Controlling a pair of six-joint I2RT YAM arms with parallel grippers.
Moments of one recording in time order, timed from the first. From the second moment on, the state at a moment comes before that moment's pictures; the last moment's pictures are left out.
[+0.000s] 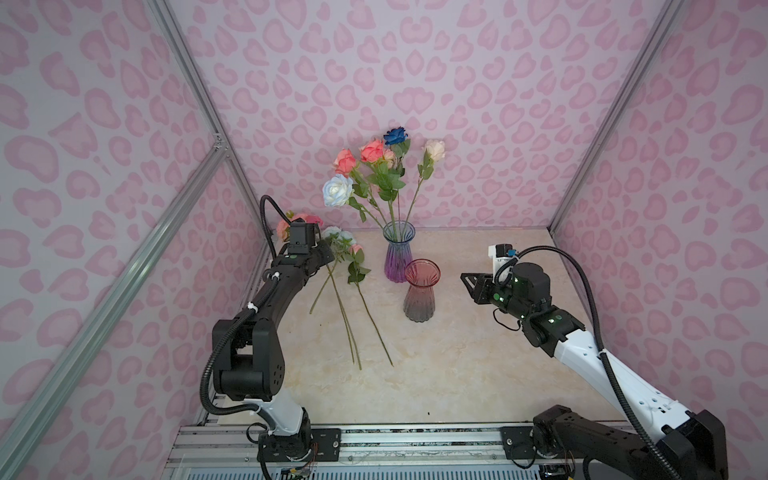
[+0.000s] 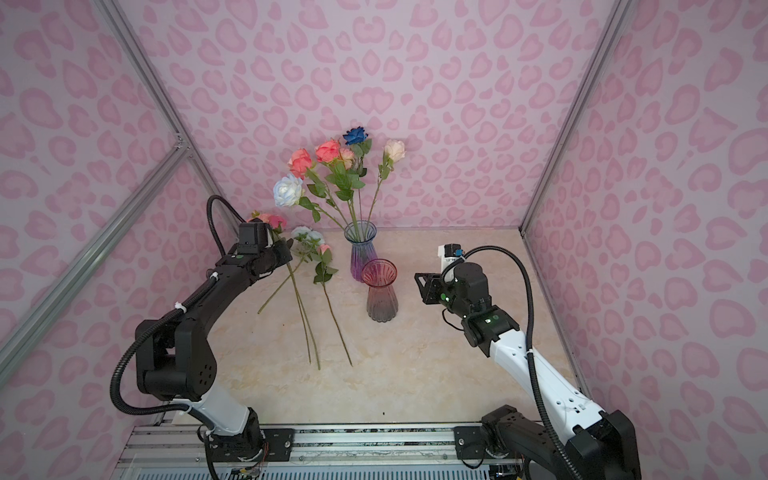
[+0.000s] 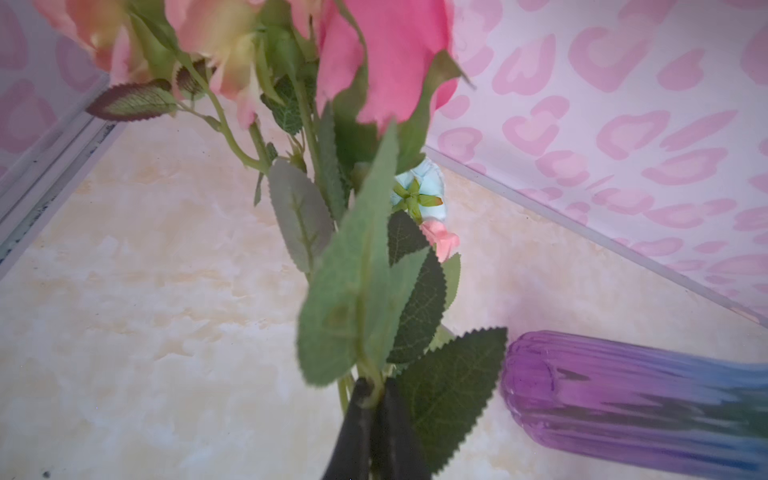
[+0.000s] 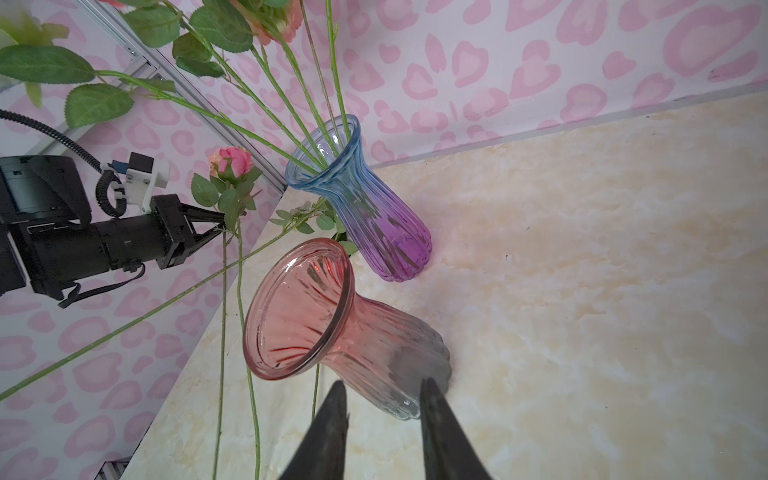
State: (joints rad) left arm -0.06 1.64 1.29 -0.36 -0.02 -0.45; right arm 0.41 1.10 0.84 -0.11 -0.19 0.50
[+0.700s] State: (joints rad) left arm -0.12 1.32 1.03 -0.36 -0.01 -0.37; right arm 0.59 1.16 0.94 -0.12 -0.19 0.45
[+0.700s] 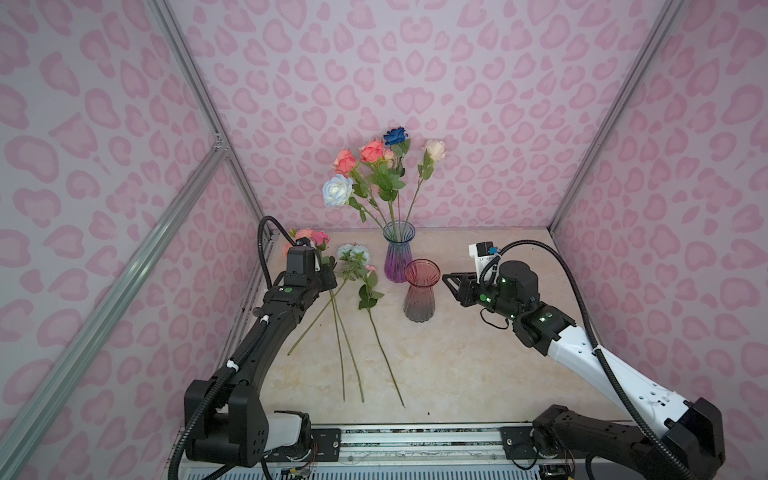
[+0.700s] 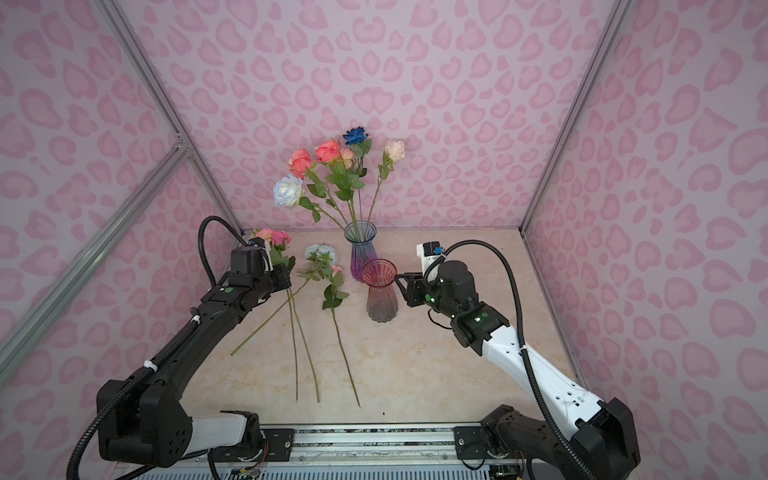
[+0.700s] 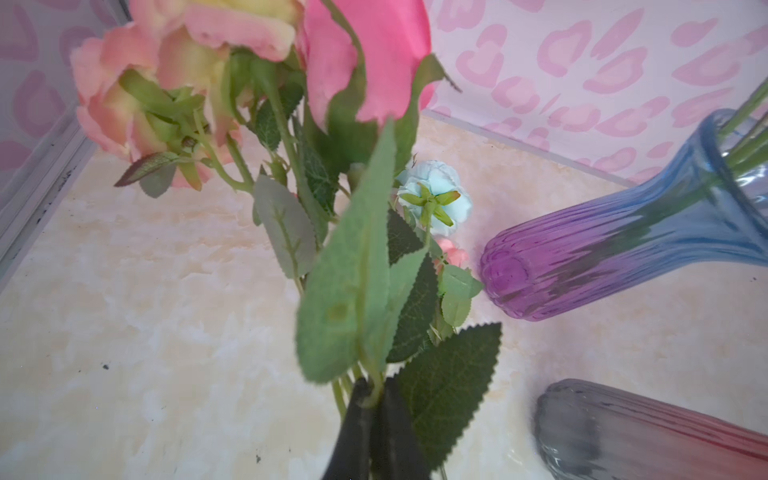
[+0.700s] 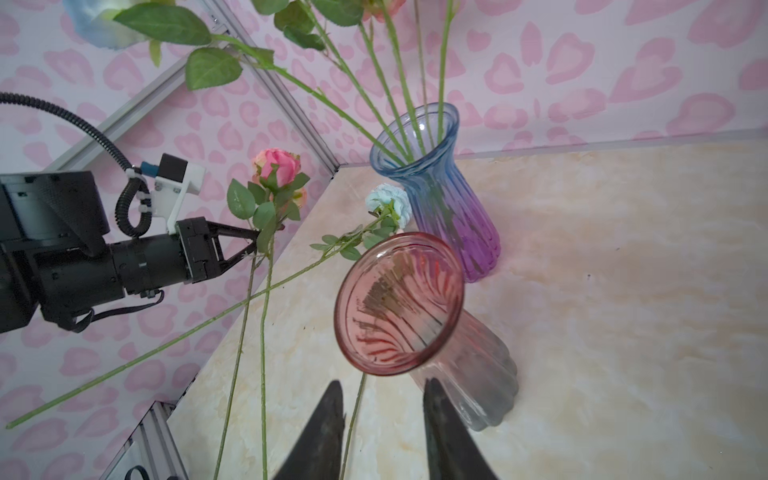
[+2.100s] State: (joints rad) left arm -0.09 1.41 0.86 -0.25 -0.21 -0.49; right arm 0.95 2.55 2.25 -0.78 0.52 0.27
